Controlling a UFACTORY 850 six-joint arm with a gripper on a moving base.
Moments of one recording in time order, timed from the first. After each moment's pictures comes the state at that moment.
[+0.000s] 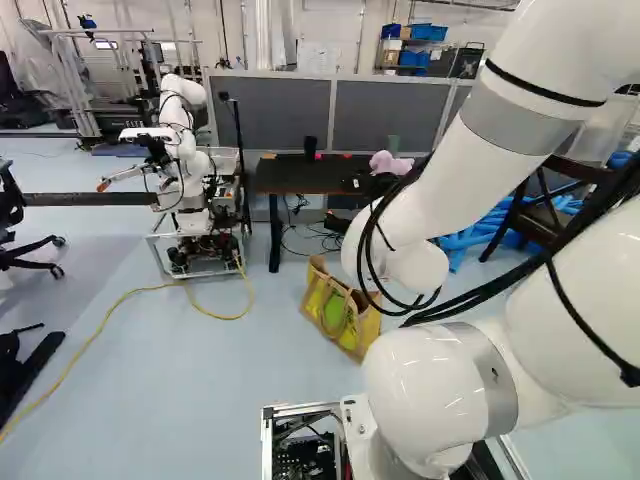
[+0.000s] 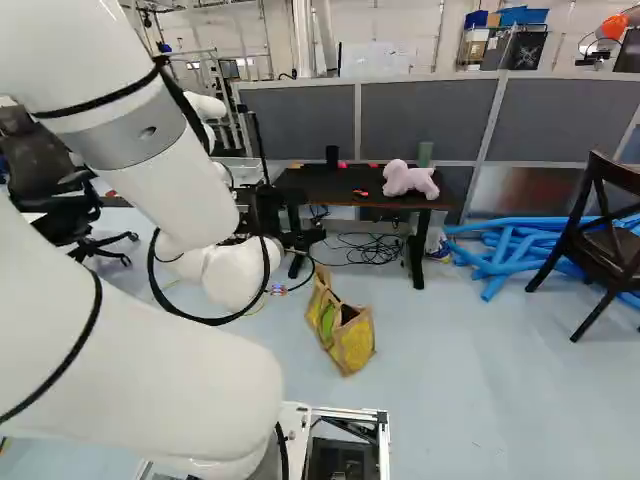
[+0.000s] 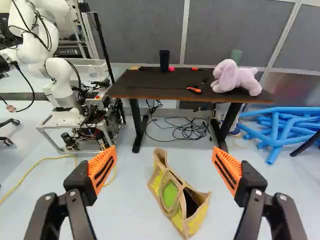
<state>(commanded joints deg) 0.0 16.0 -5.0 0.0 50.0 0.0</state>
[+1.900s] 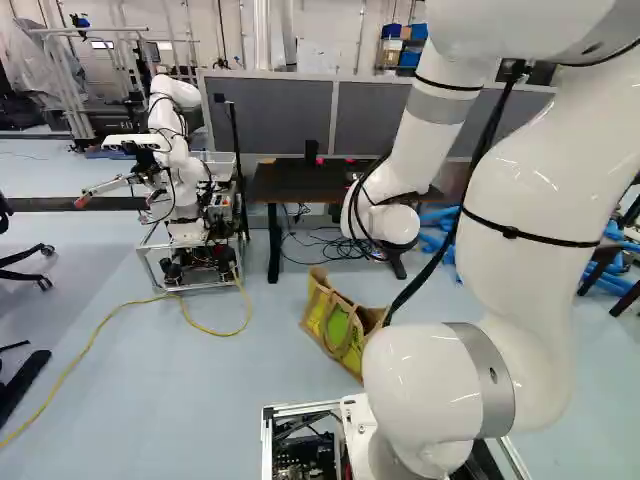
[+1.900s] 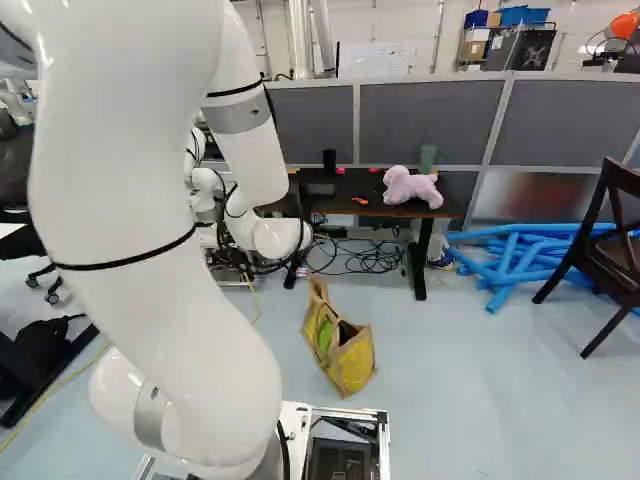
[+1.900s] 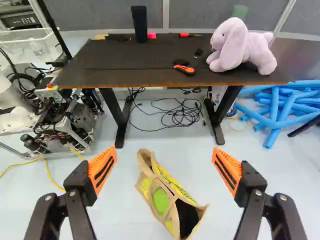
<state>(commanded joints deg) -6.1 -11.2 -25.3 0.0 44.0 0.0</state>
